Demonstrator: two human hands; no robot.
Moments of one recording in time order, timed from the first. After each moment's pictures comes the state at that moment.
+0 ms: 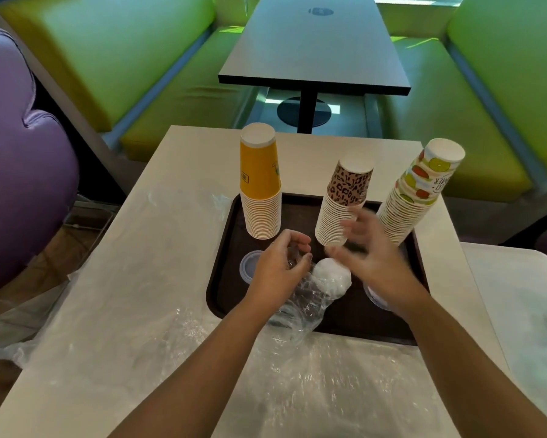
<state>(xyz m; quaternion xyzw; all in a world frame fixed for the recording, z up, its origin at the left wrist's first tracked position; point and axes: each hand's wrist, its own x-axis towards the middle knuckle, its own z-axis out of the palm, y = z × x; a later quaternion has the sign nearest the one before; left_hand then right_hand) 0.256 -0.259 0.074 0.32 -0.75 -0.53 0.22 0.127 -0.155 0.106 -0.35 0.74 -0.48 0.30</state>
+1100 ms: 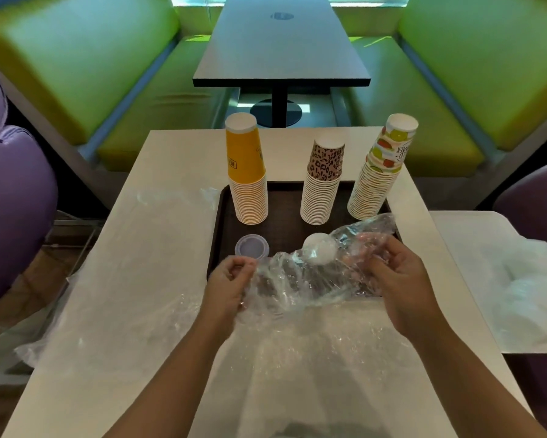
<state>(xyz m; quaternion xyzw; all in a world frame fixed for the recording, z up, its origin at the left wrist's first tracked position) 0.347 -0.248 0.049 0.44 -0.55 -0.68 0.23 0.187 -0.078 0.103 -0.15 0.64 -0.70 0.28</state>
